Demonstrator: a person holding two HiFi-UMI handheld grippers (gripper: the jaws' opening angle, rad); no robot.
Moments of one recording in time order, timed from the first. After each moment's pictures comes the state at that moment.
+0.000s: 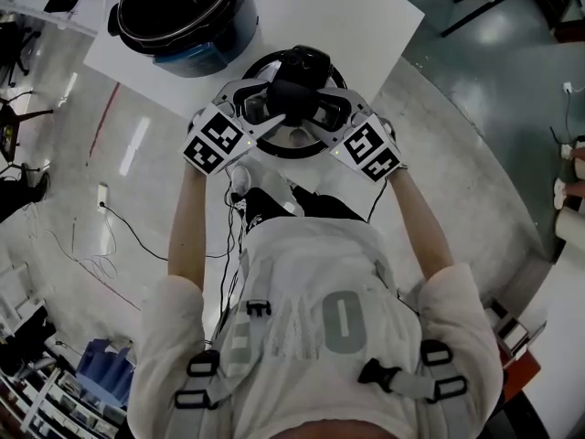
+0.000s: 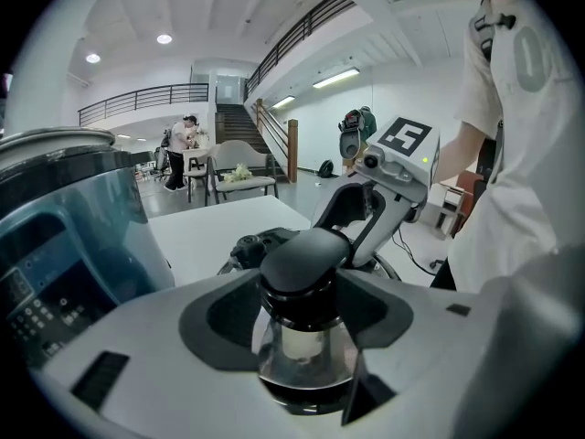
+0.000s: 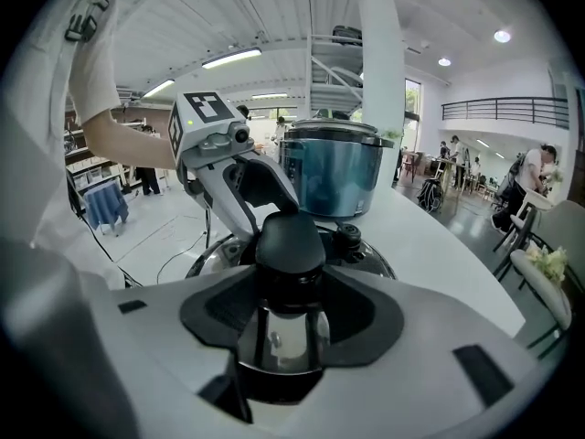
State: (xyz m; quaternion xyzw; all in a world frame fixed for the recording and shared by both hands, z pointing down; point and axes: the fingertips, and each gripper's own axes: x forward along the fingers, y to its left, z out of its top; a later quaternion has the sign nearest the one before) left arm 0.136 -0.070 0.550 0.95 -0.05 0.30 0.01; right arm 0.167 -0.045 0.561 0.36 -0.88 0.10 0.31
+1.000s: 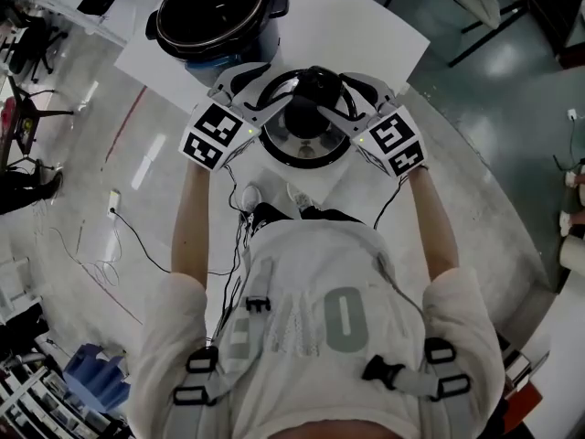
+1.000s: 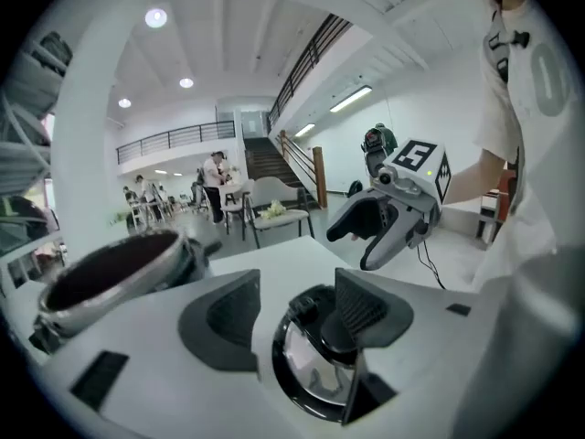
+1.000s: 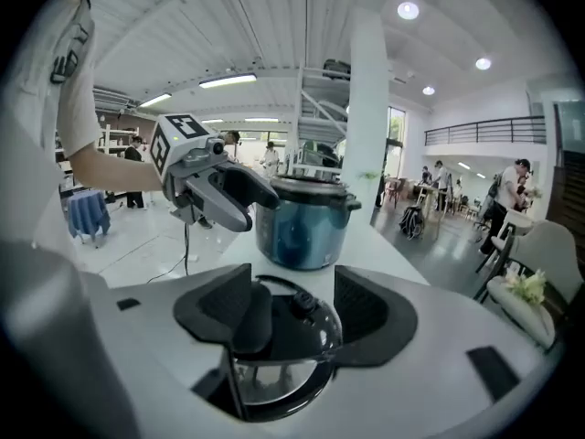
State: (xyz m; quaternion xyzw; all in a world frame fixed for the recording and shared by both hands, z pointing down) left arm 0.121 -0.106 0.455 0.96 -0.16 0.24 -0.04; right arm 0.184 -0.074 0.473 0.41 -0.88 0.05 0.25
